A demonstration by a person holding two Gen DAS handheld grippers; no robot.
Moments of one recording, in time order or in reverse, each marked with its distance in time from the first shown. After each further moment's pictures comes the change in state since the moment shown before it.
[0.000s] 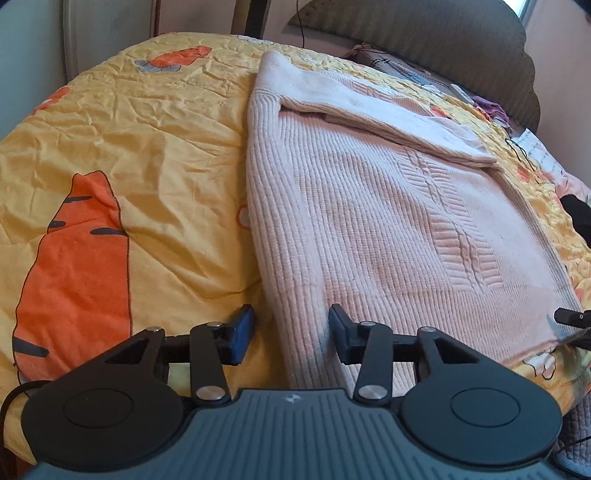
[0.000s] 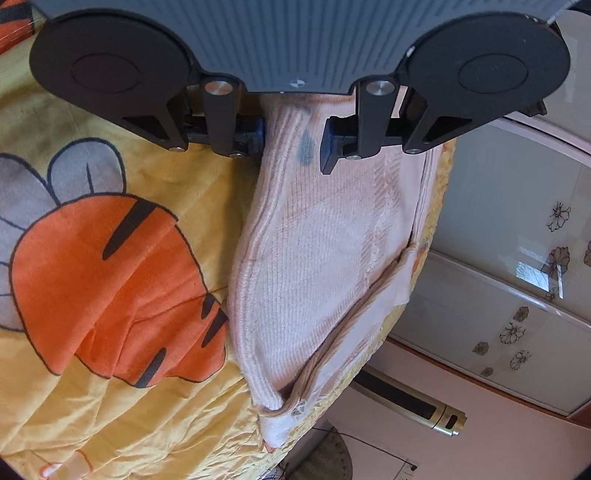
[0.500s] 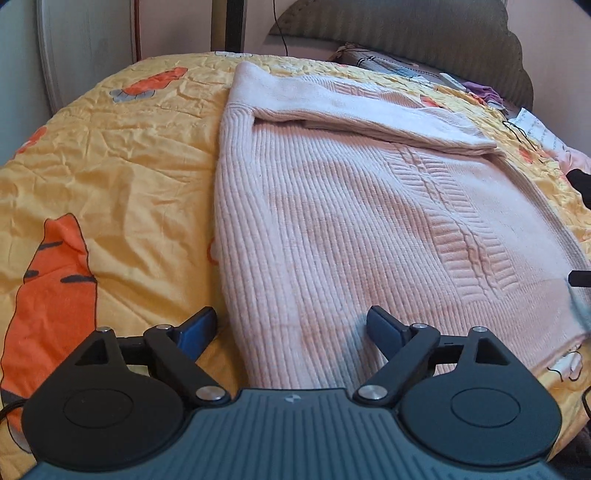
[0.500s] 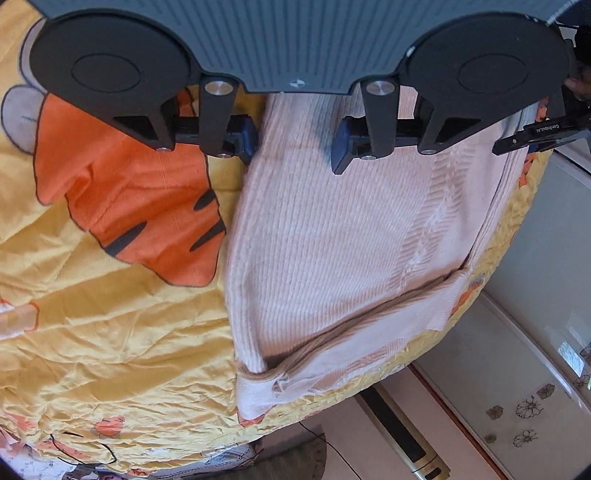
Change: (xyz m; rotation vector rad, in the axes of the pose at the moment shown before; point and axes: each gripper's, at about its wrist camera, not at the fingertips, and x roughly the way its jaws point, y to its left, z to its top) left arm 0.022 -0.019 0.012 0.088 -0.025 0.027; right arm 0.017 0.037 0.032 -0.291 -0.014 -0.261
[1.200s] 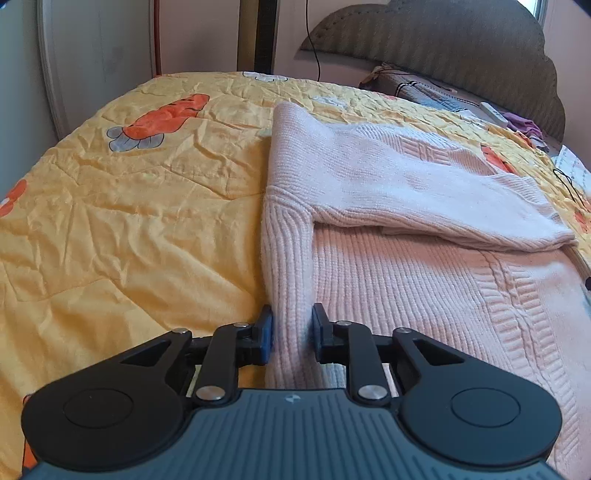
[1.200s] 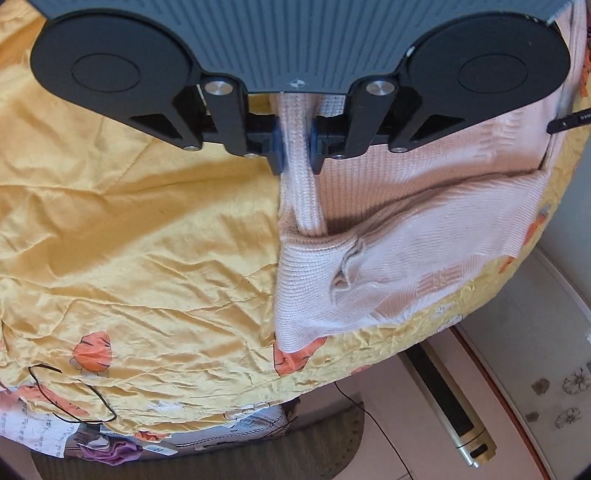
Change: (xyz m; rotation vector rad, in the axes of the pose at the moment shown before) left arm 0.075 0.041 0.117 -0.051 -0.044 0.065; right arm 0.088 -0.029 0.136 -0.003 -0.102 -0.144
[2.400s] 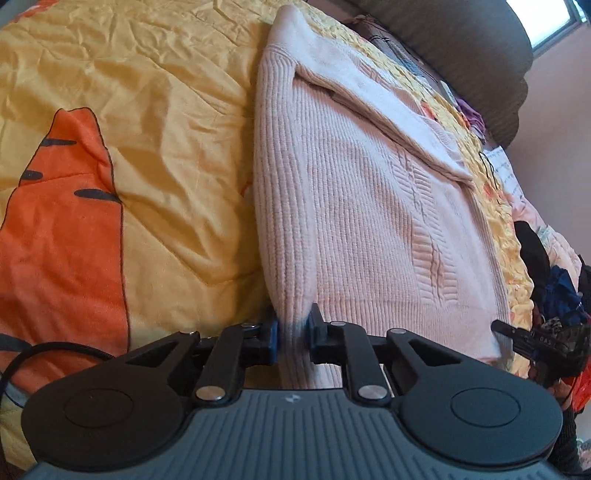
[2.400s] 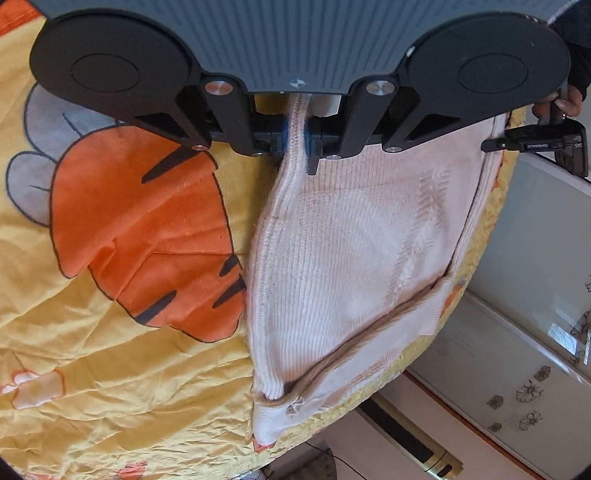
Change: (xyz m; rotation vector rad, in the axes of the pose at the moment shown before) left arm -0.086 0.050 -0.095 -0.226 0.287 -0.354; right arm -0.115 -0.013 -0.136 0.114 0.167 0.232
